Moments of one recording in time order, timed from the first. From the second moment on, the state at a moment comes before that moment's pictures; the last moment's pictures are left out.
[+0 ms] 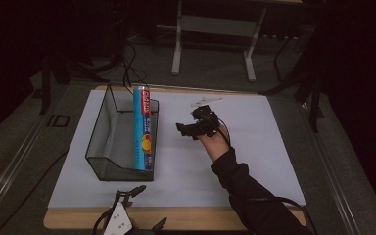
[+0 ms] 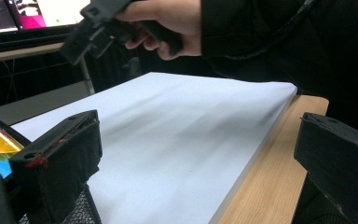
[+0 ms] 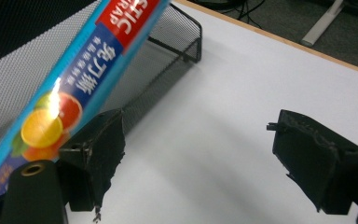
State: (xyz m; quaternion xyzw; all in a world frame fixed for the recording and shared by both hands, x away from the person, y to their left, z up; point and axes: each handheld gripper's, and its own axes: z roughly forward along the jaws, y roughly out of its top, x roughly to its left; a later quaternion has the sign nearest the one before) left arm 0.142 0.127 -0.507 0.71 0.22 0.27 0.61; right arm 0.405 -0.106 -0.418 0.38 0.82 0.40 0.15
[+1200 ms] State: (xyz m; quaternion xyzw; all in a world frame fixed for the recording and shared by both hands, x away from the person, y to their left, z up) left arm 0.142 0.124 -0.508 0.72 0.23 0.27 0.60; right arm 0.342 -0.230 -0.488 0.40 0.82 0.38 0.15
